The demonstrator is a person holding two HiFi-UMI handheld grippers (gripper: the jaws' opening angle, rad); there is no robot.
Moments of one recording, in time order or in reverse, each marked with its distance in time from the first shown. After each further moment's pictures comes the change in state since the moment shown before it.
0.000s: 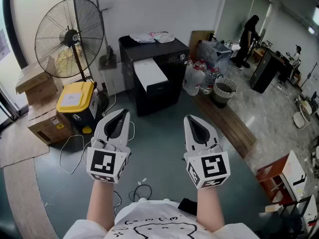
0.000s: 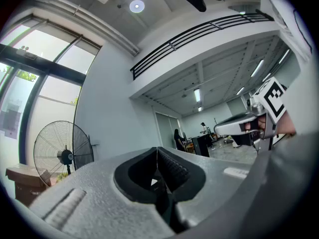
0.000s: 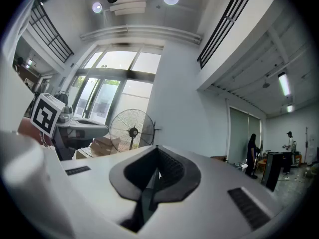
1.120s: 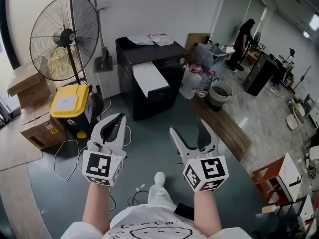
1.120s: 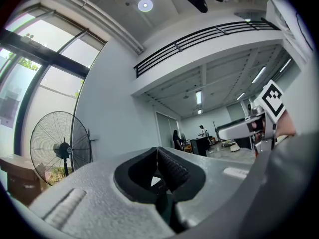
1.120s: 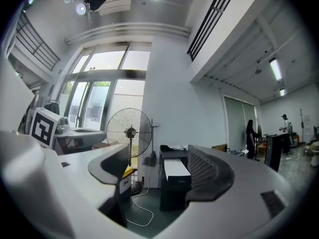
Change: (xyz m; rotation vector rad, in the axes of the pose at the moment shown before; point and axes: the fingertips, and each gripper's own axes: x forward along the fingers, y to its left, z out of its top) left arm 0.014 0.069 -0.042 -0.055 0.002 -0.028; right arm 0.061 0.033 -0.022 0.152 0.037 -0.038
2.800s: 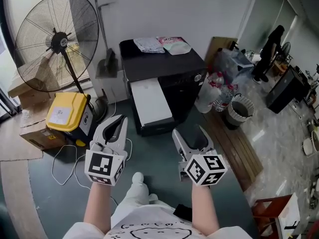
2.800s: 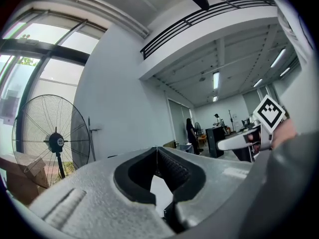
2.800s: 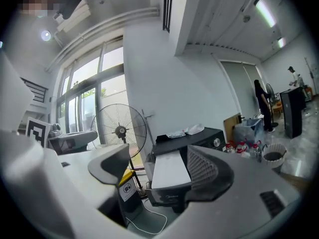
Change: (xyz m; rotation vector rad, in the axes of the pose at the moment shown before) left arm 0.297 0.064 -0.087 -0.001 0.130 0.143; right arm 0.287 -0.208 -0.100 0.292 0.122 0.137
